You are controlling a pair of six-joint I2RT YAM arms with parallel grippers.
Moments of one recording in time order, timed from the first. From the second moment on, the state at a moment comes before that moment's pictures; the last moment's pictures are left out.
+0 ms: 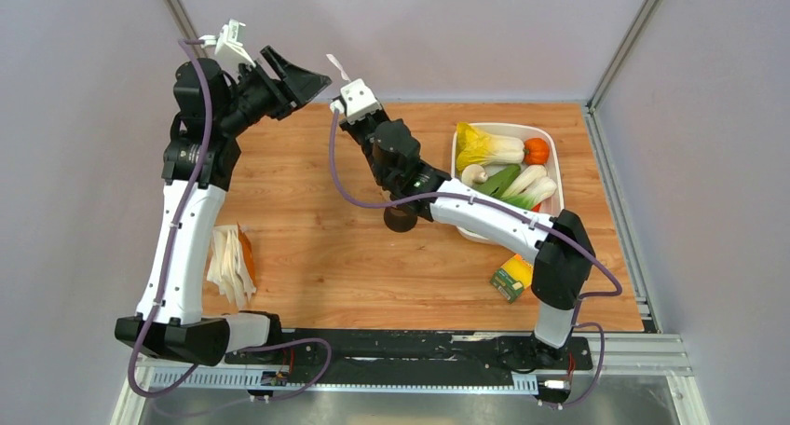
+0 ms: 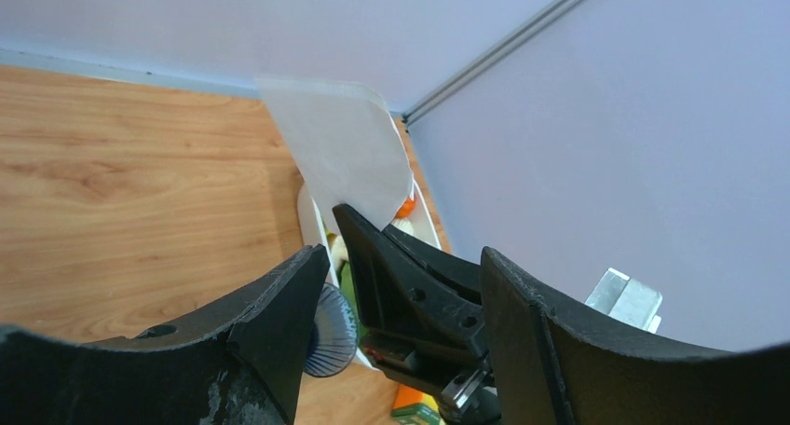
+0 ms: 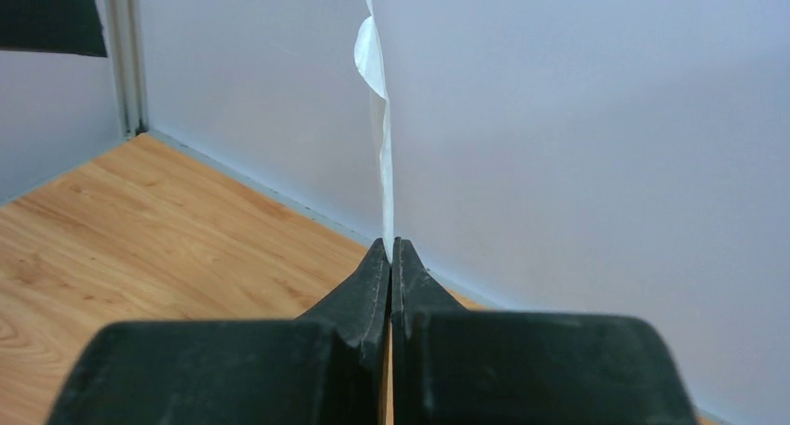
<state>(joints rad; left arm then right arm) -0.11 1.26 1.64 -0.44 0.48 -0.73 0.96 1.81 1.64 0.36 0.58 -0.38</state>
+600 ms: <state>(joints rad) -0.15 1.28 1.60 -0.37 0.44 -0.81 1.04 1.83 1.54 0.59 0.62 -0.74</state>
